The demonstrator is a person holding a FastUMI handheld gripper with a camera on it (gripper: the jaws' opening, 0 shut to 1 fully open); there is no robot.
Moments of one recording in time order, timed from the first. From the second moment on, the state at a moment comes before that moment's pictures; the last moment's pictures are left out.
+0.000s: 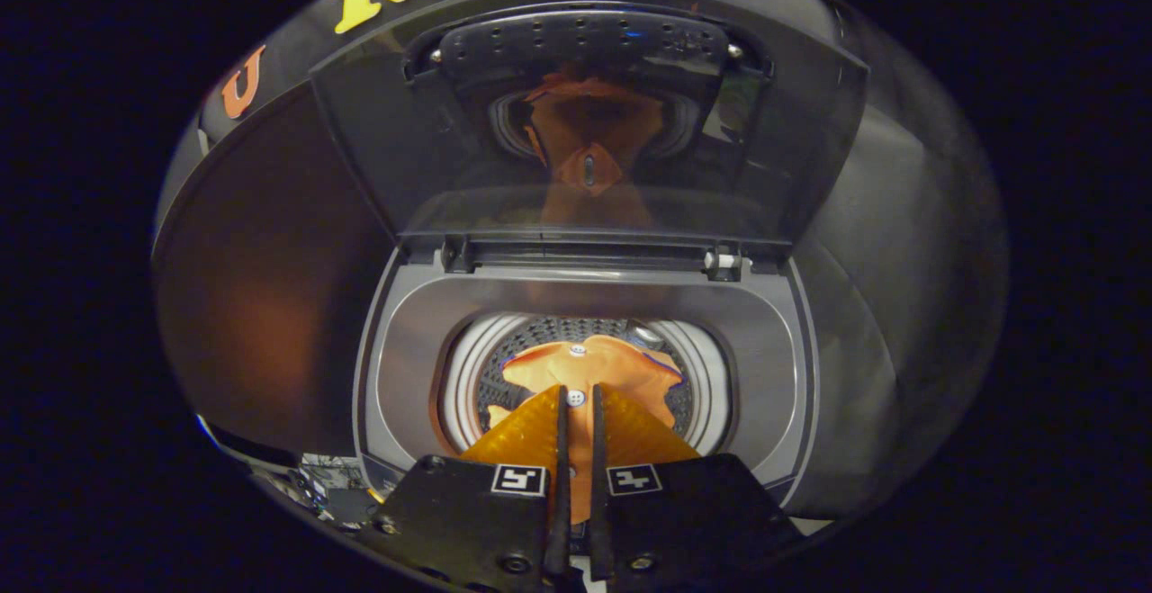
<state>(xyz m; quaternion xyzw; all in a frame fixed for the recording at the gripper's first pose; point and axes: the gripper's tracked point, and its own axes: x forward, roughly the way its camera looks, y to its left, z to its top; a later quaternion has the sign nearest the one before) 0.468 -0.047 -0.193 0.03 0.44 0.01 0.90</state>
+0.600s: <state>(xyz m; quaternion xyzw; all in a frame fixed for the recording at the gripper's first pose) 0.463 -0.060 -0.182 0.02 0.40 -0.01 0.91</state>
